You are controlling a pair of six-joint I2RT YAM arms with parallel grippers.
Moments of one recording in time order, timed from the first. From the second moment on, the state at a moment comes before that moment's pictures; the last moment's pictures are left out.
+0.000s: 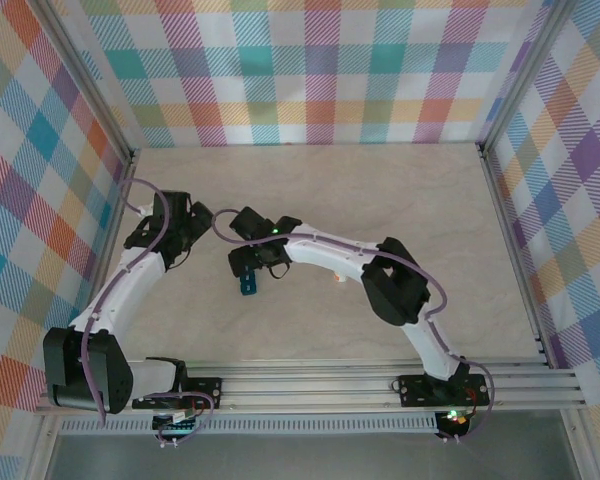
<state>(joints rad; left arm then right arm) -0.10 1.26 0.95 -0.53 -0.18 -0.83 0.99 2.22 1.87 -0.74 0.09 0.52</state>
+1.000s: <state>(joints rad) -0.08 1.22 0.87 -0.52 -0.12 -0.89 0.99 2.45 2.14 -0.88 0.21 0.48</state>
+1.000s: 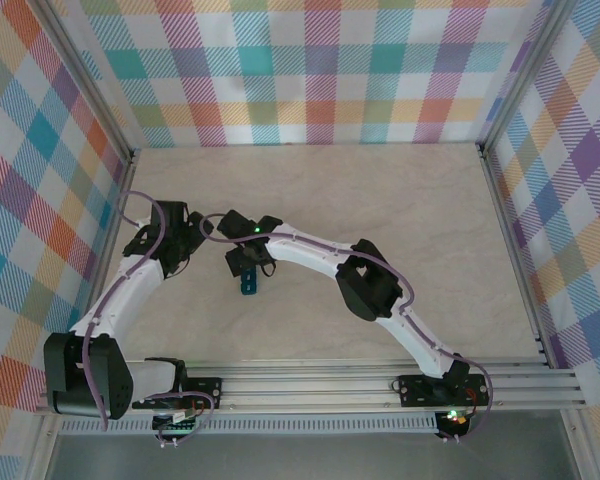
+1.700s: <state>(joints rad) -0.08 1.16 0.87 -0.50 -0.06 -0.89 0.93 2.21 1.78 -0.85 0.28 0.47</state>
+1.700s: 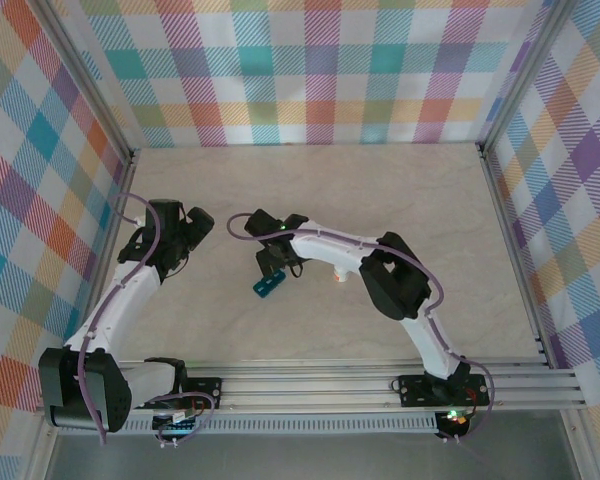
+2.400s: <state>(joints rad) -0.08 1.16 0.87 -0.49 0.00 -0.86 0.93 2.02 1.50 -0.79 0.22 0.48</state>
